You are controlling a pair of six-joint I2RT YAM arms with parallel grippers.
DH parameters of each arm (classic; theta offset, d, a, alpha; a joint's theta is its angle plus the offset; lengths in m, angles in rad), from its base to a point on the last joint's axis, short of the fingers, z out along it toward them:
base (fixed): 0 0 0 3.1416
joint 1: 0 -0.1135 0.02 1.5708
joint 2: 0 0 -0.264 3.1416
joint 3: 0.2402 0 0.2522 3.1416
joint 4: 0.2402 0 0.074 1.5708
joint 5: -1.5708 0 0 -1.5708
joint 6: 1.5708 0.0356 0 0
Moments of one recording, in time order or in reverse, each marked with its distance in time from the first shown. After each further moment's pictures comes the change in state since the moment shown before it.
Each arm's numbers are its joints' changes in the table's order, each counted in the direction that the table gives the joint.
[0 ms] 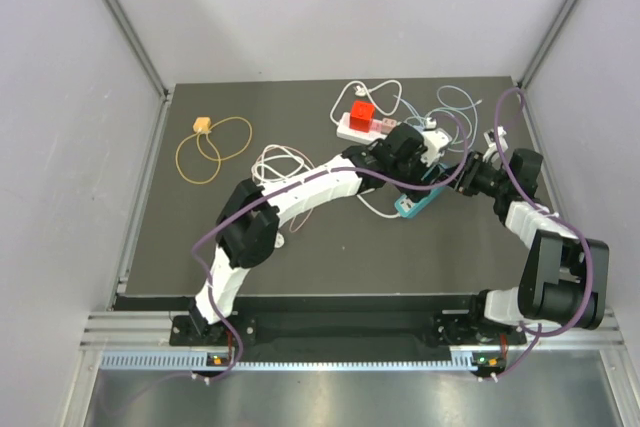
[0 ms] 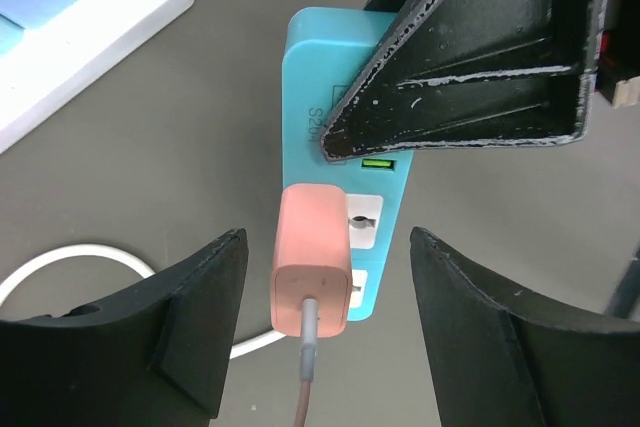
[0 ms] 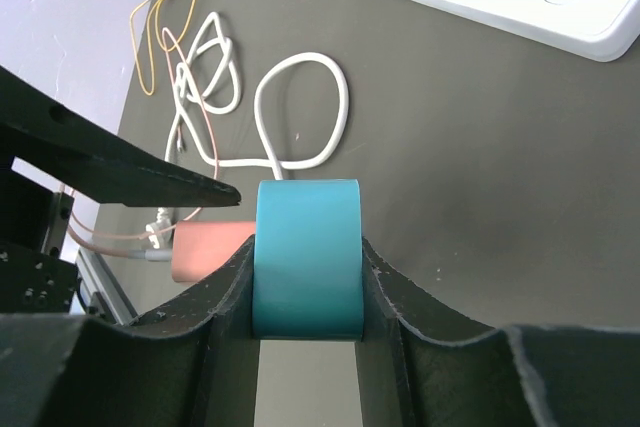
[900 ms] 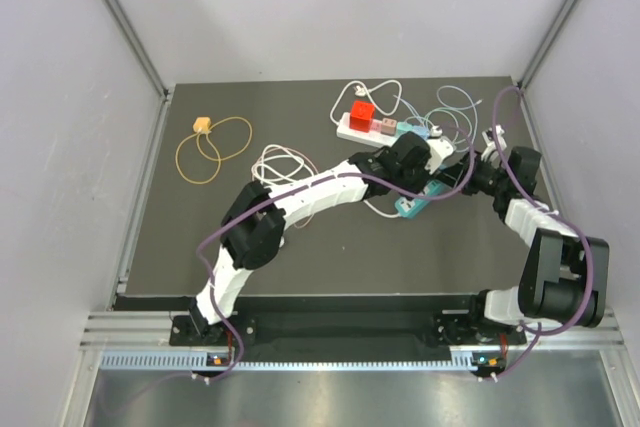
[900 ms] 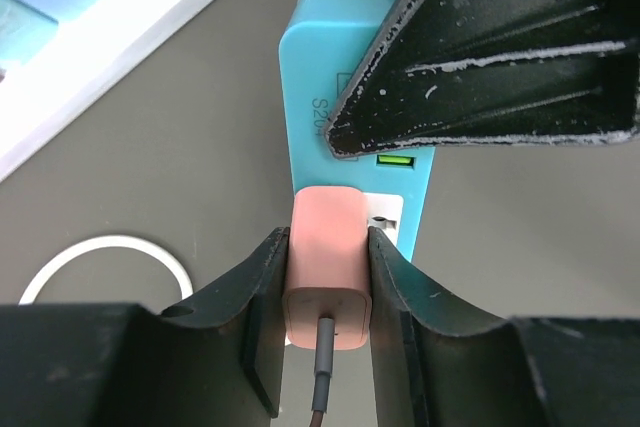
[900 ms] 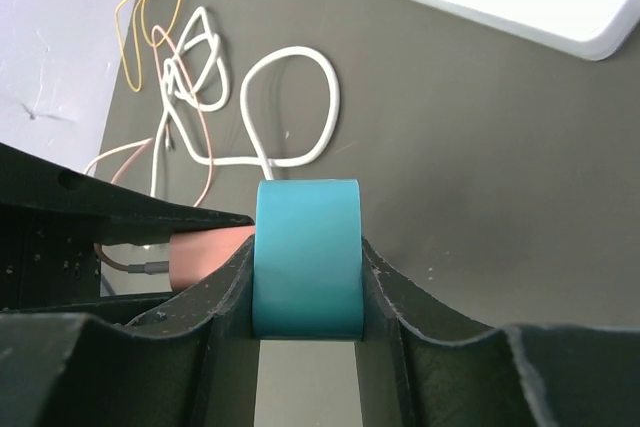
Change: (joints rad) left arm 0.037 0.043 0.024 0.016 0.137 0.079; right arm -0.005 0.011 0.021 0.034 -0.029 -0.032
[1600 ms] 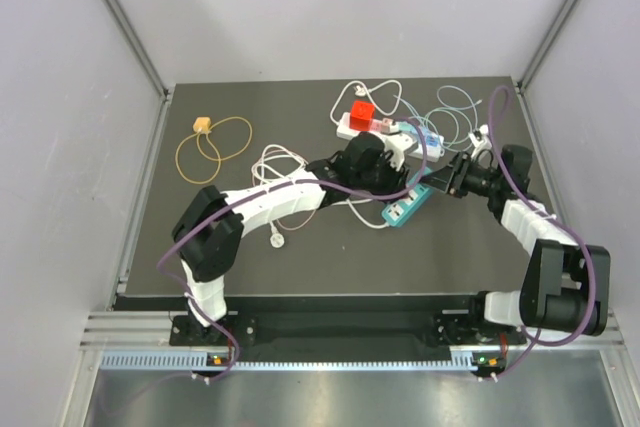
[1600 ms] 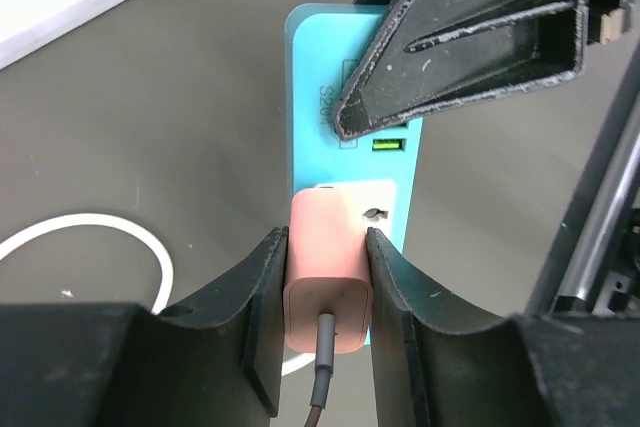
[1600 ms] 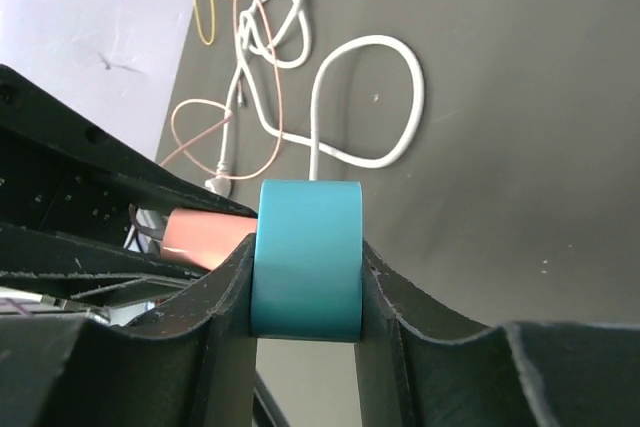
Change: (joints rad) left arm -0.096 -0.305 -0.459 -0.308 -0.254 -0.179; right arm -0.059 -0.049 0.013 0.101 0.086 0.035
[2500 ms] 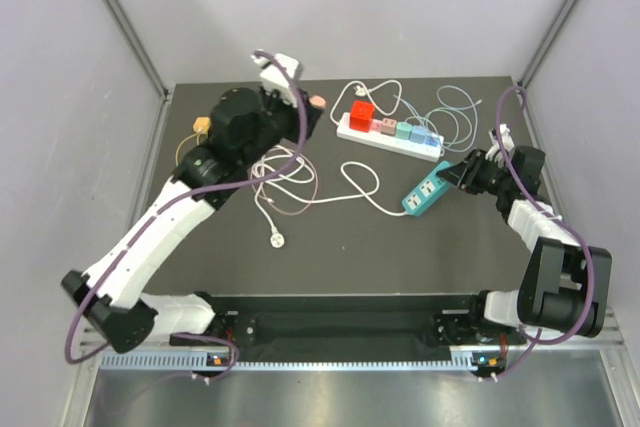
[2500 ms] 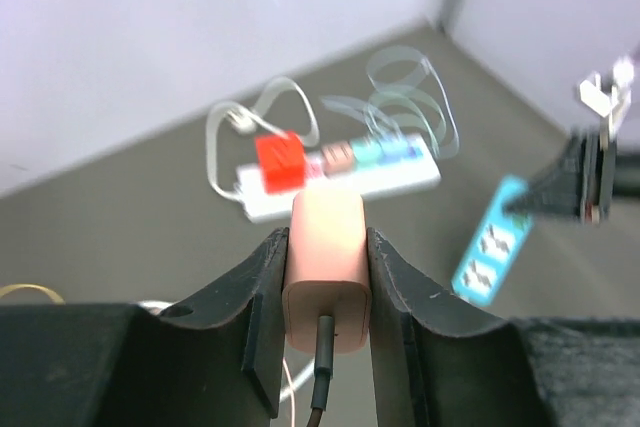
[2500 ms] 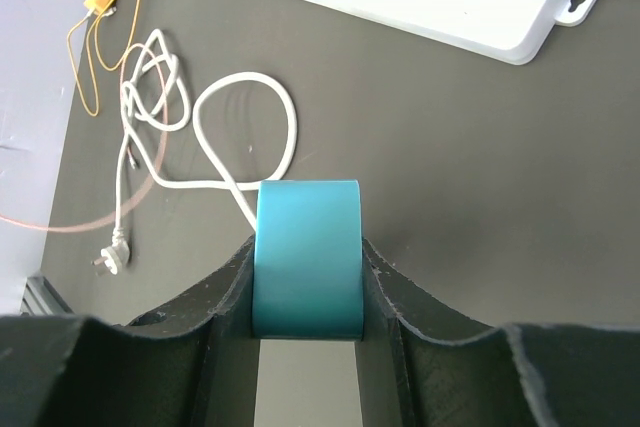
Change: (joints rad) left arm -0.238 -0.574 0.010 0.197 0.243 0.066; right arm 0.072 -0.001 0.005 -0.007 -0.188 -0.072
